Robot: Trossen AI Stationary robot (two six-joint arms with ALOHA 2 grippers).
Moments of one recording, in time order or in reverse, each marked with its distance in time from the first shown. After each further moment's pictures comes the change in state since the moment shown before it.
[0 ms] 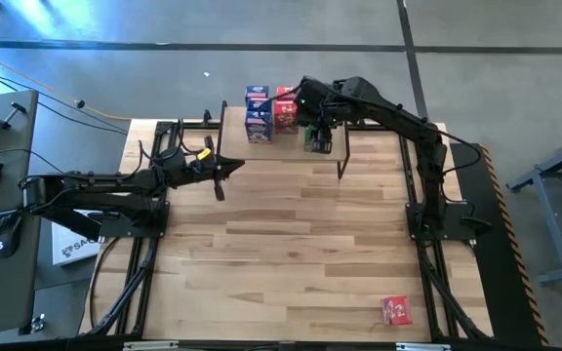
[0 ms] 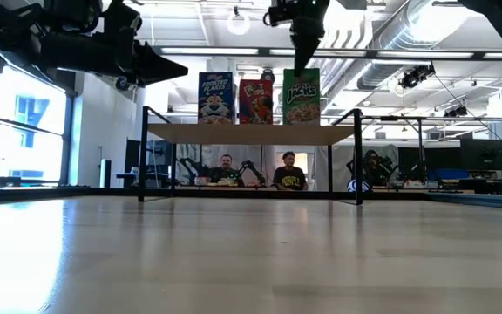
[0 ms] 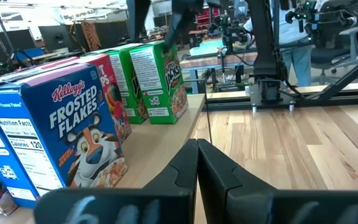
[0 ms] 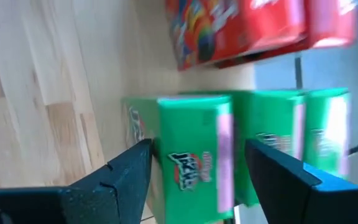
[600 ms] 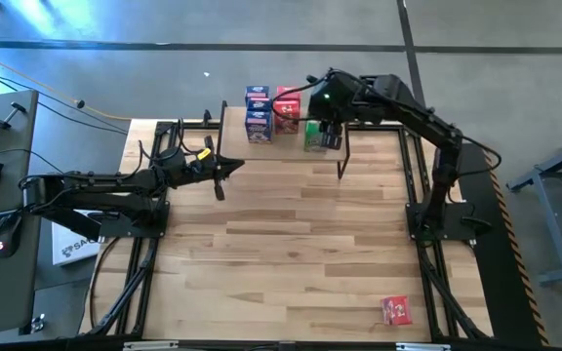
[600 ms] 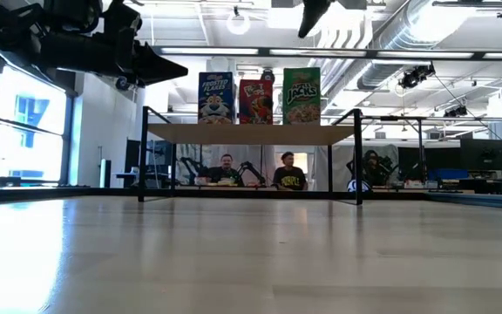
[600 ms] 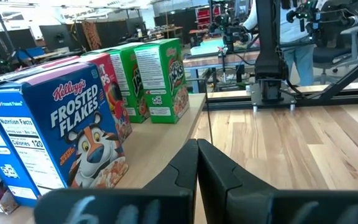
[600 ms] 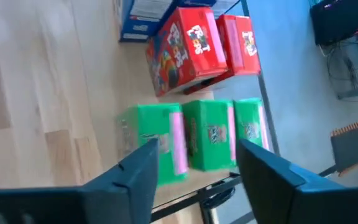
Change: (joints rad) left arm 0.000 0.000 0.000 -0.002 -0.003 0.000; right arm 0.056 -0.129 0.055 0.020 0.078 0.013
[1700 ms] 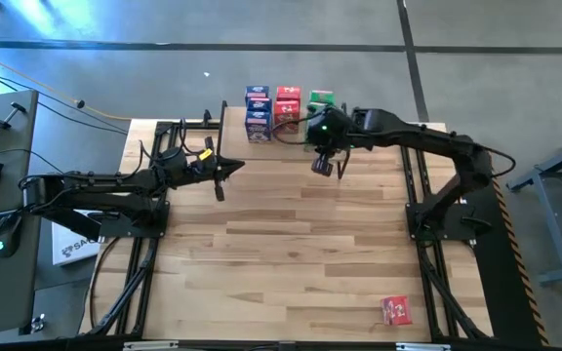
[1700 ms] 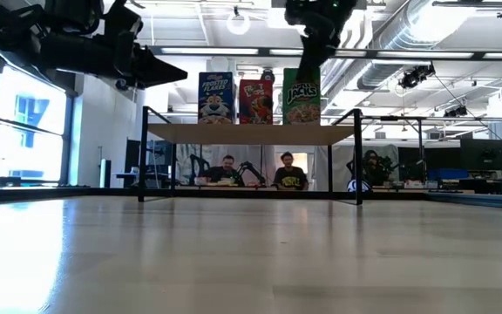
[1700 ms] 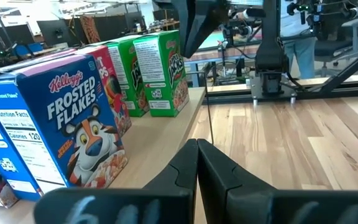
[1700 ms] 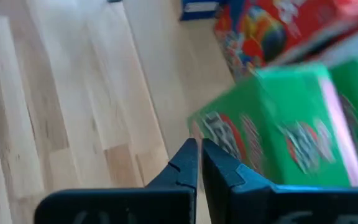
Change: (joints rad) left arm 0.000 0.000 0.000 -0.026 -0.001 0.011; right arm 0.024 -0.241 -0.736 0.513 -0.170 0.195
